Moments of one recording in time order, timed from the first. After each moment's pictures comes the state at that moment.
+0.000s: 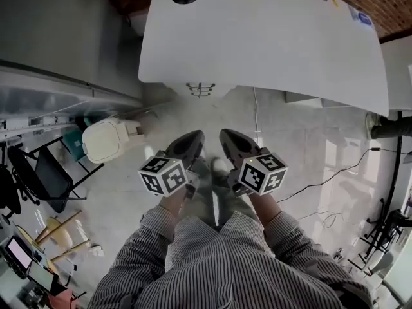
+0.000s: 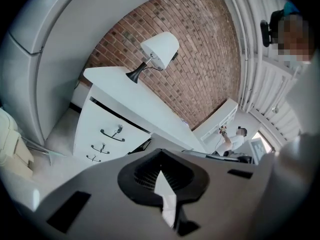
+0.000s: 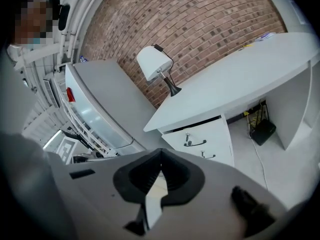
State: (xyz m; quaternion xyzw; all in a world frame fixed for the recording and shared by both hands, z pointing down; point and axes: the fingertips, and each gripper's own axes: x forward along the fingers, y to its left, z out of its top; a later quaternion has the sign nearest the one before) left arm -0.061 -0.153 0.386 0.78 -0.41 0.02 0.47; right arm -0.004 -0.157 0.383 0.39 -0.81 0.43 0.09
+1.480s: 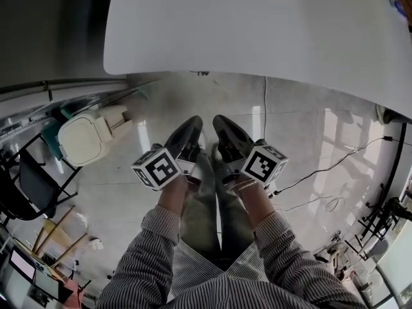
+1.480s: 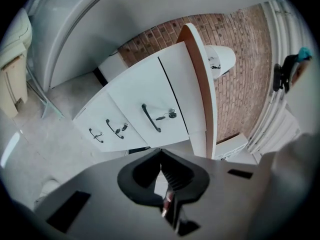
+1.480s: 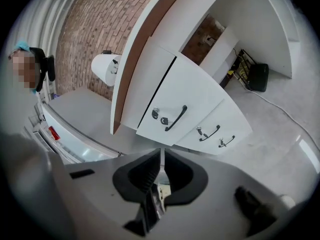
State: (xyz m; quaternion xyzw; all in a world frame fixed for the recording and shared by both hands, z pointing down) left arm -0.098 -0.194 0.567 0.67 -0.41 -0.10 0.61; right arm -0.044 -0.196 0.560 0.40 -0.71 0.58 -0.06
